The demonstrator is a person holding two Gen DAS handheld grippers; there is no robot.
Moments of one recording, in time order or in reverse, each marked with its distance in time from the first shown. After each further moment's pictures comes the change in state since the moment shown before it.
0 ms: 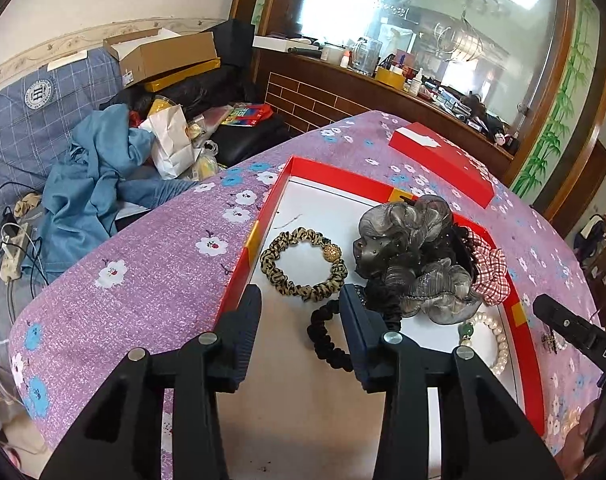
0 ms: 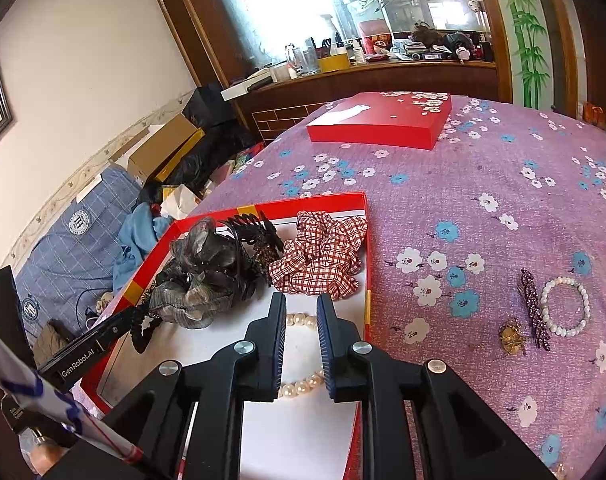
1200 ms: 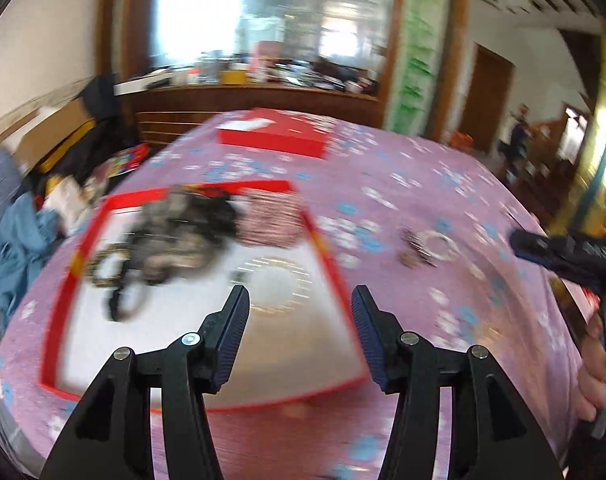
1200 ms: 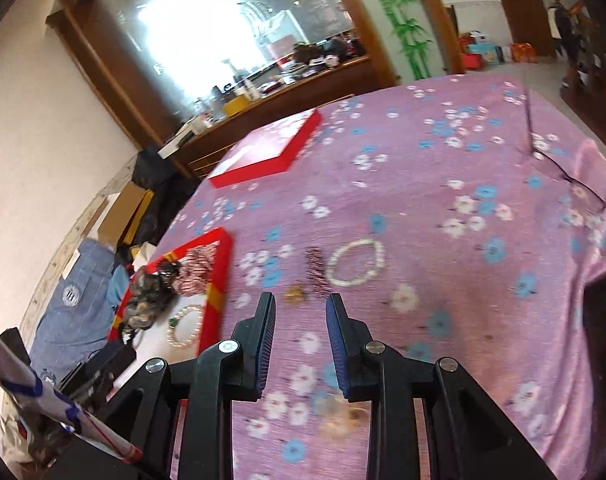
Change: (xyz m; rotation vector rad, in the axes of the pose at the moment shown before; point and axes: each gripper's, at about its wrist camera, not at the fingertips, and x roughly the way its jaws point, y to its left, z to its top) left arm -0.072 -0.166 -0.062 0.409 0.009 -0.260; right arm -0.147 -0.148 -0.029 0.291 -0.068 -0.081
